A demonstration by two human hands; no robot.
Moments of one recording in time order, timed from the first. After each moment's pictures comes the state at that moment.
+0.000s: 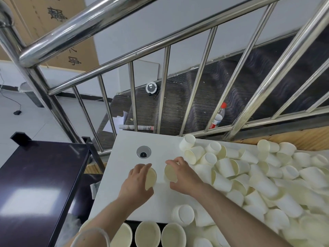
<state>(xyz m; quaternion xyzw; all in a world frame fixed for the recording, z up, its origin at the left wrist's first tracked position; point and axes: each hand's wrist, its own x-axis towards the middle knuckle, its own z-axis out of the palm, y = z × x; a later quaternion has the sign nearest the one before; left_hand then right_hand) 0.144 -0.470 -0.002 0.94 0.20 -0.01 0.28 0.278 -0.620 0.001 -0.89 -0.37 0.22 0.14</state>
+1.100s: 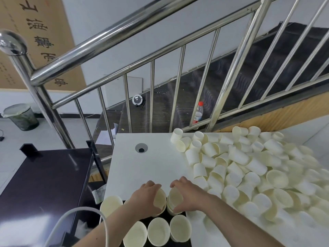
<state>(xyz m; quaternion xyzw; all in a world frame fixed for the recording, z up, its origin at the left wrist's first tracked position) 0.050 -0.512 0.022 0.96 0.04 -0.16 0.23 0.134 -0.686 0.041 -0.90 -0.32 0.28 0.08</state>
